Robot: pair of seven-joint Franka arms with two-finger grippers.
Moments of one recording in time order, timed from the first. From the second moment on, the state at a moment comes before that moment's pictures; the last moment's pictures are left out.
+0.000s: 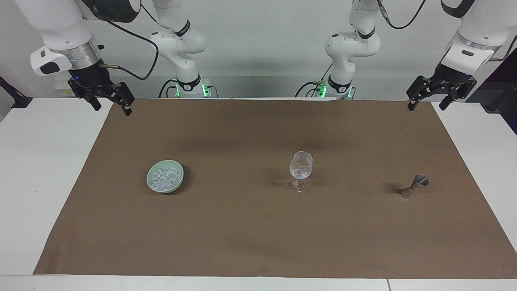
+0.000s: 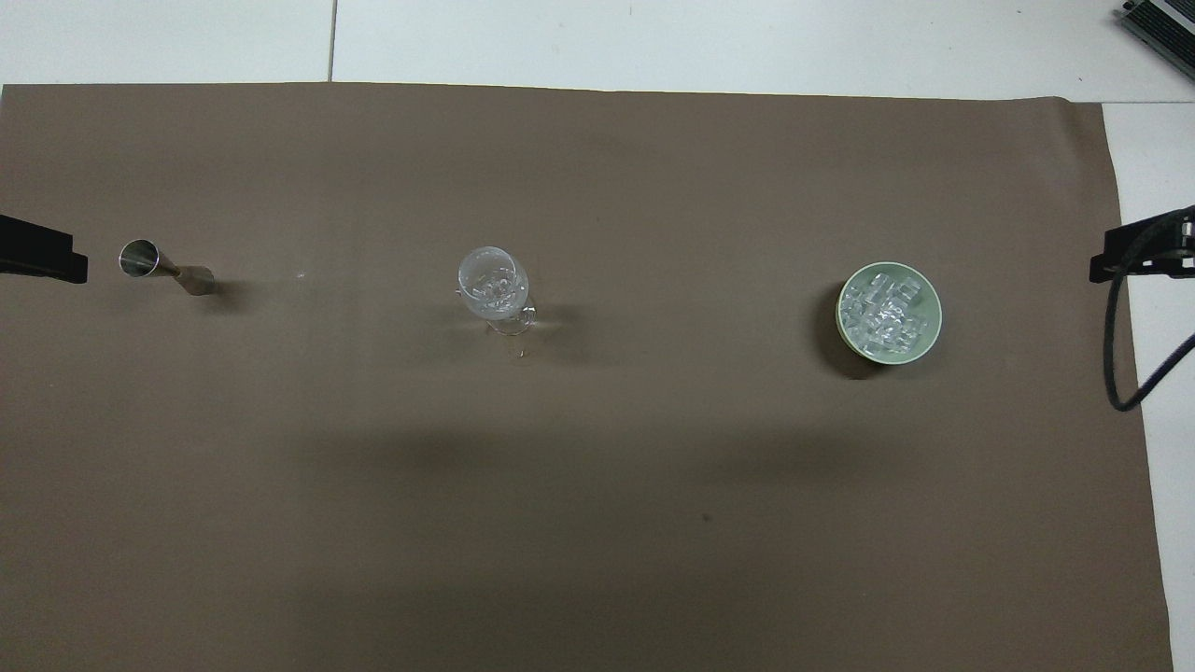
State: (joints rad) left arm -0.03 0.03 0.01 -1.43 -0.01 1.52 0.01; right arm 0.09 0.04 -0.19 -1.48 0.00 1.54 0.08
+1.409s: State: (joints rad) left arm -0.03 0.03 0.01 -1.43 -0.01 1.52 0.01; right arm 0.09 -0.06 -0.19 -1.59 0.00 1.59 0.05
